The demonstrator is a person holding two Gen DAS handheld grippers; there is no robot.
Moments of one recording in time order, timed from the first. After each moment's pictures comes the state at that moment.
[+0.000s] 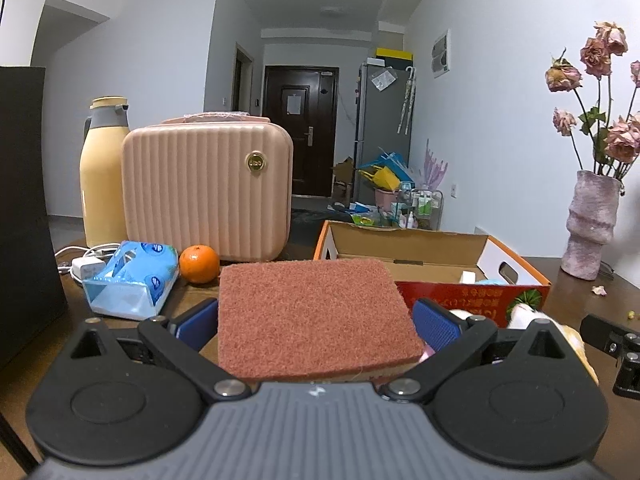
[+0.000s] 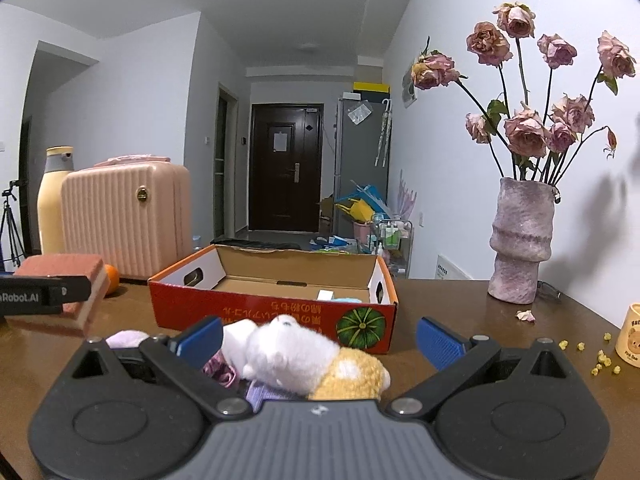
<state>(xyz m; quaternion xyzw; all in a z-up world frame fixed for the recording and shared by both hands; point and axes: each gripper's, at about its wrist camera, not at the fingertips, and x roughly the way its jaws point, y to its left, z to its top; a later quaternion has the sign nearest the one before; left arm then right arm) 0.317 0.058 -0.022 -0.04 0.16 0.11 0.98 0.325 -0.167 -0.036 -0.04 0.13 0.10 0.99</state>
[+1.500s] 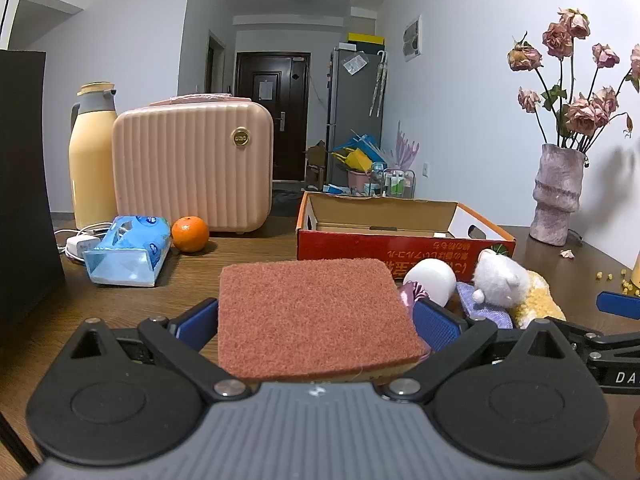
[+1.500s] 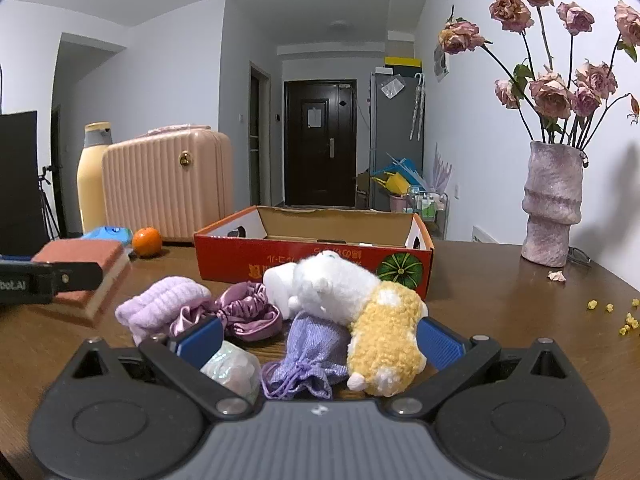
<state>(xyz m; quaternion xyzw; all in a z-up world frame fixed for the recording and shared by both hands) 0.263 0.061 -0.039 -0.03 0.18 0.06 0.98 0.301 -0.167 -0.063 -0.03 0.17 0.15 0.97</state>
